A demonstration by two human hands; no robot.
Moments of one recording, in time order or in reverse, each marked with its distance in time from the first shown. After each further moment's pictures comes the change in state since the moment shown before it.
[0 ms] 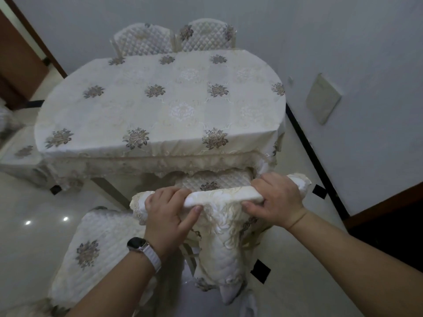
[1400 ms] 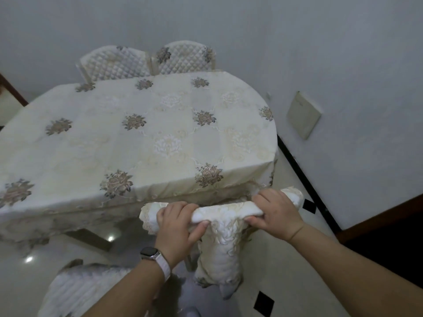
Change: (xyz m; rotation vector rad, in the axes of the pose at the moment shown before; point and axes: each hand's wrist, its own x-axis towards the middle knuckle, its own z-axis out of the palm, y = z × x) left_hand 0.138 -0.083 0.076 -0.010 -0.070 0.145; right_hand 0.071 0.074 0.085 -0.117 -0.105 0.054
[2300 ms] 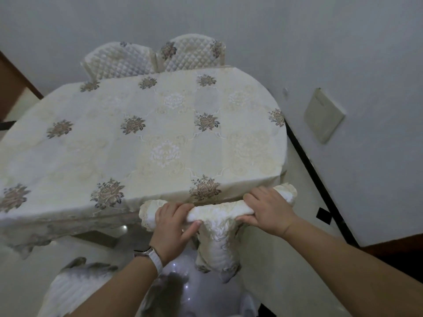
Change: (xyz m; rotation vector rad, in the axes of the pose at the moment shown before) left_hand 0.071 -0.010 0.049 -0.005 -0.097 -0.076; right_hand 0.052 0.087 0.056 0.042 -0.138 -0.128
